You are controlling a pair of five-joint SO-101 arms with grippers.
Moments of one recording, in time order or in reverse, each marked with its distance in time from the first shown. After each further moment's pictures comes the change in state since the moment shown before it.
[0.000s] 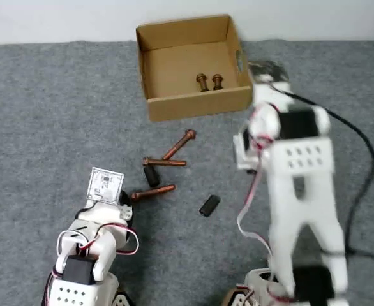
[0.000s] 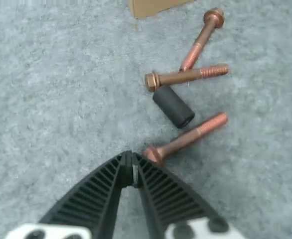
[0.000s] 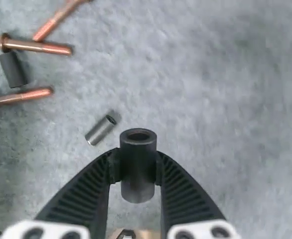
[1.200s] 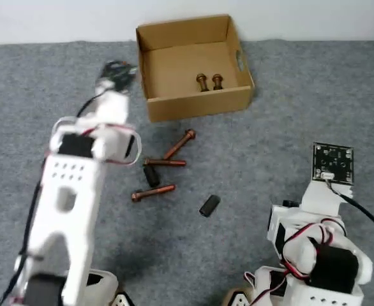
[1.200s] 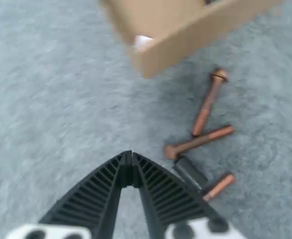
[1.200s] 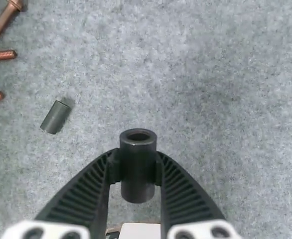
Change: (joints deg) left arm 0.4 81.8 -76.0 11.3 -10.2; right arm 15.6 -51.3 35.6 -0.3 2.3
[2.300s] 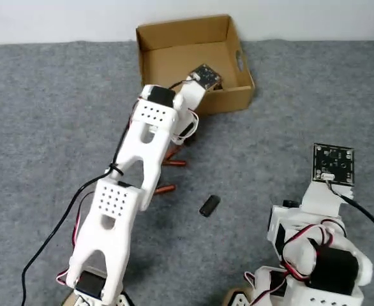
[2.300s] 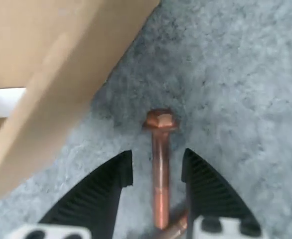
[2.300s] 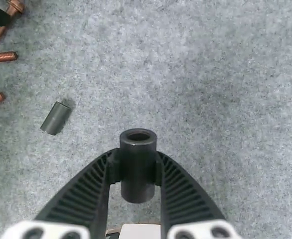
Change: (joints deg) left arm 10.3 78.2 -81.4 22.6 -9.2; right arm 0.0 -0.2 0.0 0.0 0.0
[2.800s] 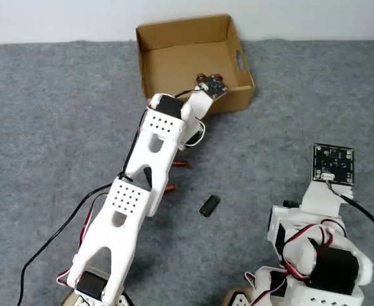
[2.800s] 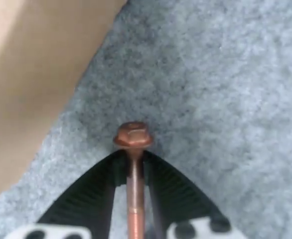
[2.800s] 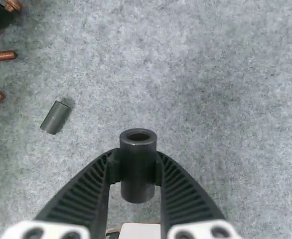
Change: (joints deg) left arm 2.0 13.2 -20.9 8.0 0.2; right arm 0.0 0.0 0.2 0.0 0.0
